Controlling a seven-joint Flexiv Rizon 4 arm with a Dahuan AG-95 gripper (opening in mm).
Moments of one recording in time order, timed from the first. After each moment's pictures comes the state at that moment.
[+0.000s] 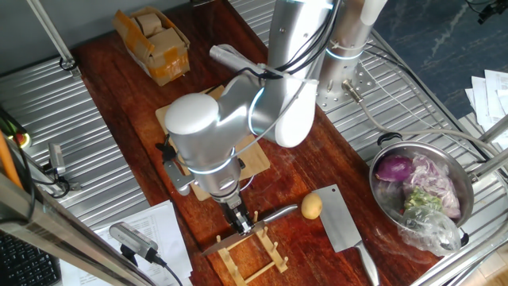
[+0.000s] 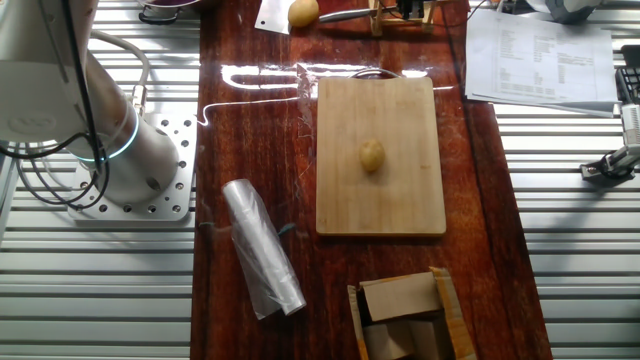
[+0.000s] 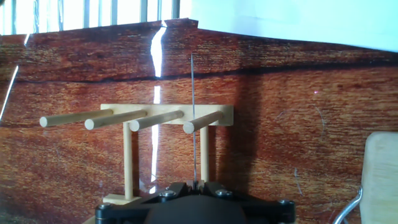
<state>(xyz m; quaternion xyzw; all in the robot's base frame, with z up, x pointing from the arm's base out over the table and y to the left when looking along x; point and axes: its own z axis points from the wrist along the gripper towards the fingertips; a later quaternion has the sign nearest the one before) 0.522 0.337 0.056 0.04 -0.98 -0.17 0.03</state>
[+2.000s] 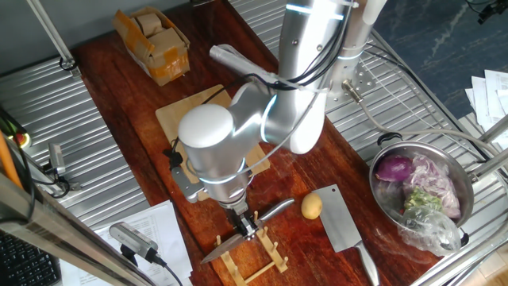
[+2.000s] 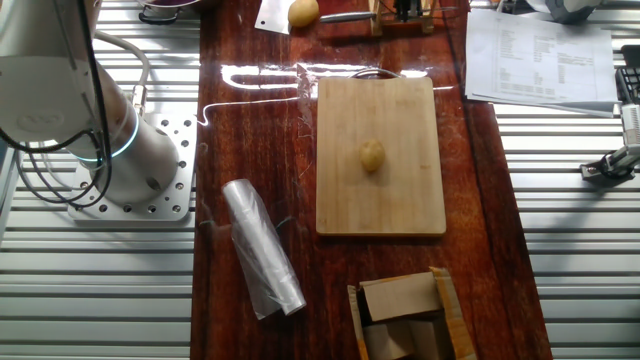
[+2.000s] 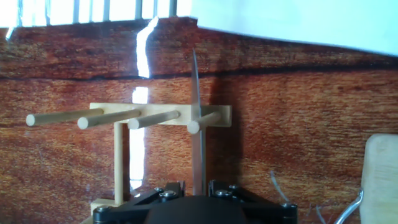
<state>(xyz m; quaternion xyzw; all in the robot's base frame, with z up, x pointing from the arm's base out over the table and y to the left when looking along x) 0.517 0.339 0.044 0.04 -0.99 -0.13 0.02</state>
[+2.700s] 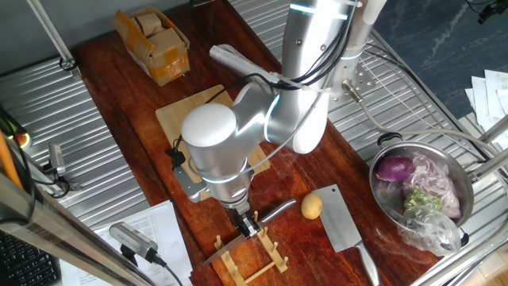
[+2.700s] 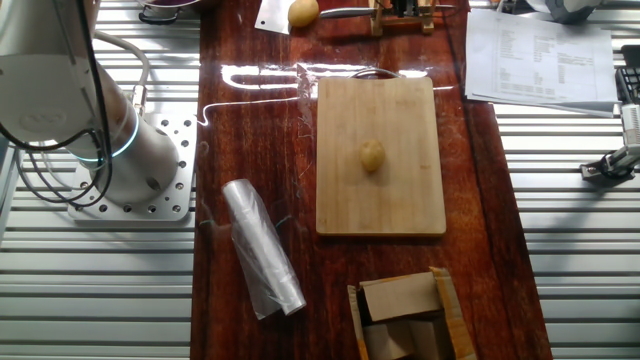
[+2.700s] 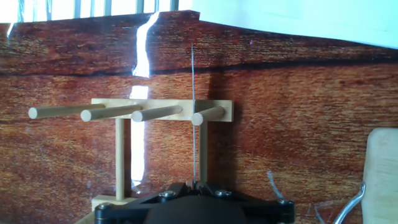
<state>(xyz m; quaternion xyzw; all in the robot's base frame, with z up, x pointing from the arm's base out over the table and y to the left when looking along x) 0.515 0.343 0.044 0.05 -0.99 -0.13 0.02</state>
